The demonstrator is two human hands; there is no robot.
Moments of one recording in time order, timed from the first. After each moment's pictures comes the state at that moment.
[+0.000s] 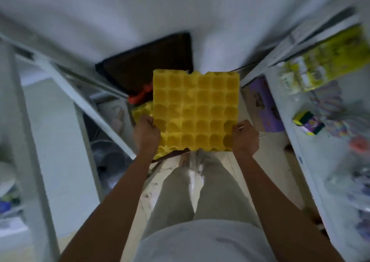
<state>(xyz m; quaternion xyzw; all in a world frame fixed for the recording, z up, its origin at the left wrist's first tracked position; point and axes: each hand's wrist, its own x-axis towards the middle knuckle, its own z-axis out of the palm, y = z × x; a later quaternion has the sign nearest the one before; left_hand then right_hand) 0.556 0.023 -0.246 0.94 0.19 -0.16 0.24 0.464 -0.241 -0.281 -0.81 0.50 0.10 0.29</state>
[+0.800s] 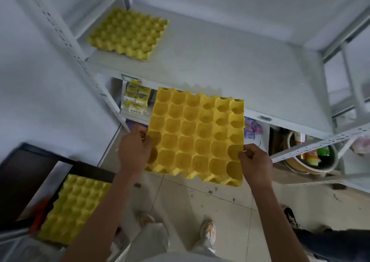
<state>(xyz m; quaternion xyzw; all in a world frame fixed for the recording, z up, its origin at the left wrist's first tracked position) 0.326 -0.262 -0.041 0.86 -0.39 -0.15 0.29 0.012 -0.339 -0.029 -0.57 0.71 -0.25 0.33</state>
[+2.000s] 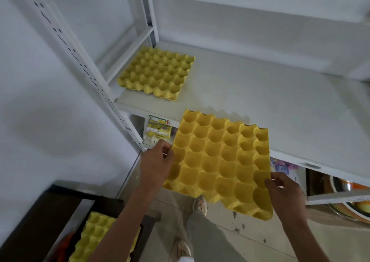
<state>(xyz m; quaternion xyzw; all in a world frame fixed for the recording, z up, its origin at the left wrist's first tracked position) 0.428 -0.358 -0.028 0.83 -0.42 -0.20 0.31 0.091 -0.419 -0.043 -0.57 0.72 -0.25 0.31</state>
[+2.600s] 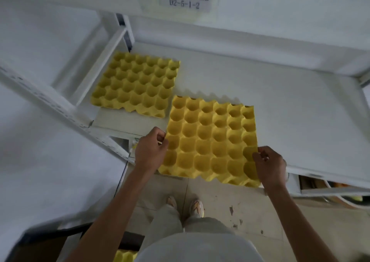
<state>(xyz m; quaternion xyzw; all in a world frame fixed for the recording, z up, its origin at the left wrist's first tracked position) 0.503 -0.500 -0.048 0.79 -0.49 -0.22 0.29 0.166 -0.549 -0.063 -0.55 0.76 -0.26 0.24</state>
